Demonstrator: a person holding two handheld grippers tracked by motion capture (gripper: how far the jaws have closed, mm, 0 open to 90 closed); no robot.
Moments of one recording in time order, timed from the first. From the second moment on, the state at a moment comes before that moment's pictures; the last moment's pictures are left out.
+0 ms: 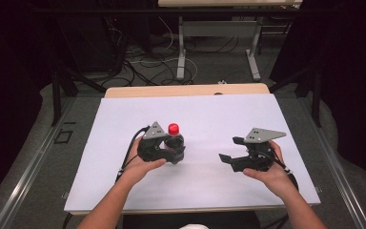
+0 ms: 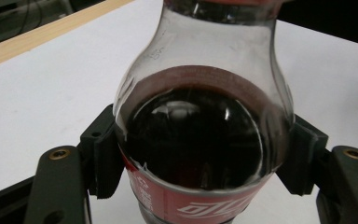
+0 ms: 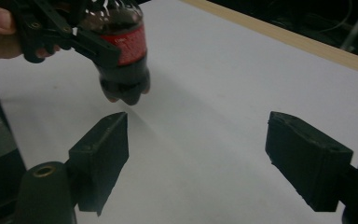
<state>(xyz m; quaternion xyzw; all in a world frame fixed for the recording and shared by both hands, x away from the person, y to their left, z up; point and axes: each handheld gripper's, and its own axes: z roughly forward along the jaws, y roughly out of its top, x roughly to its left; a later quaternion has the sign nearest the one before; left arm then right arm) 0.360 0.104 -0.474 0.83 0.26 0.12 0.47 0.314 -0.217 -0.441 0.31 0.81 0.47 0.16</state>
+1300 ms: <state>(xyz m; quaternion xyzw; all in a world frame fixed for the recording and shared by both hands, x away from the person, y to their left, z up) 0.303 0.063 -0.479 0.85 0.20 0.07 0.48 0.309 -0.120 -0.394 0.21 0.85 0.46 0.11</state>
